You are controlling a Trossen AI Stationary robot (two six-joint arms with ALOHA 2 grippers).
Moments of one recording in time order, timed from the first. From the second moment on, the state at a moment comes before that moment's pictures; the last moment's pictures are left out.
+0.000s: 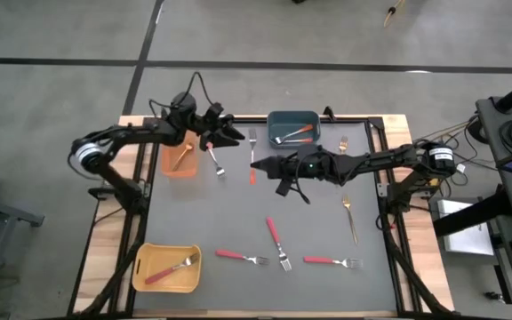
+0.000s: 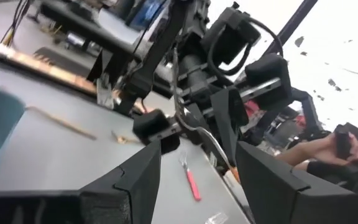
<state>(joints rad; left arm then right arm) 0.75 1.59 0.79 0.86 1.17 -0.60 -0.11 1.57 0.94 0.50 0.03 -2.04</state>
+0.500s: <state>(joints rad) 0.68 1.74 0.80 1.33 1.06 -0.85 -0.11 1.57 0.94 0.50 0.03 -2.08</state>
